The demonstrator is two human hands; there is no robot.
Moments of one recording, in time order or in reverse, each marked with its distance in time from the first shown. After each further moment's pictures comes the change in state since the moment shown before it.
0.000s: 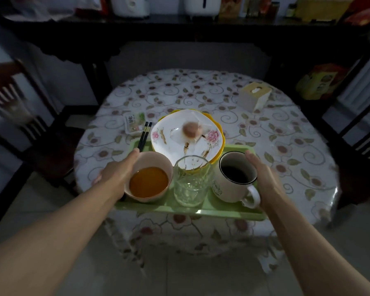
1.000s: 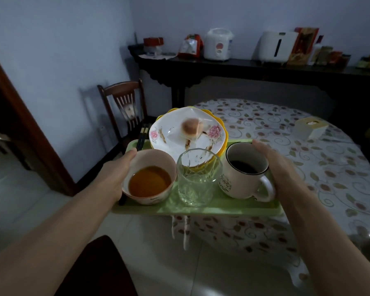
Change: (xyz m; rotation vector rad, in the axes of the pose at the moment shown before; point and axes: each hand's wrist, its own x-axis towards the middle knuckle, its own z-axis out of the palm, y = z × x) left_hand -0.236 -0.127 -0.255 -0.444 0.163 -0.099; right_hand -0.243 -0.003 0.011 -0.062 -0.433 -0.236
